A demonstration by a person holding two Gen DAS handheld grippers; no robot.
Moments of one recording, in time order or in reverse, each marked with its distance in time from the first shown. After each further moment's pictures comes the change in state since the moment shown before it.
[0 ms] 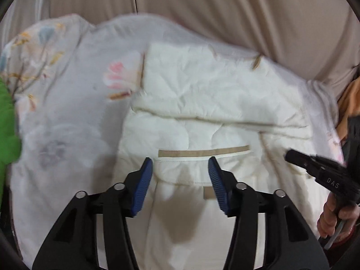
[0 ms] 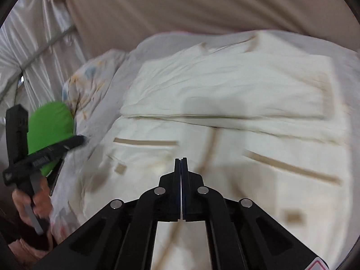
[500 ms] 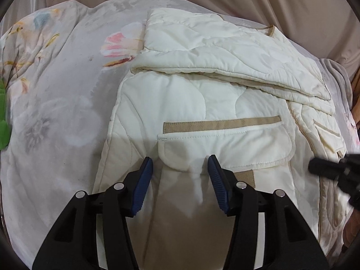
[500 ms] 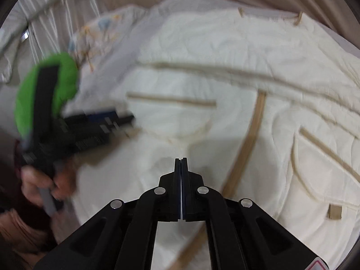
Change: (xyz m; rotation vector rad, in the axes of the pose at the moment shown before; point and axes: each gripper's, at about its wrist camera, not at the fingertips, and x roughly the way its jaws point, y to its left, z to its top) left arm 0.035 0.002 -0.037 0.039 0.045 0.064; right arm 0.022 0.041 -0.033 -0.115 0.124 0.034
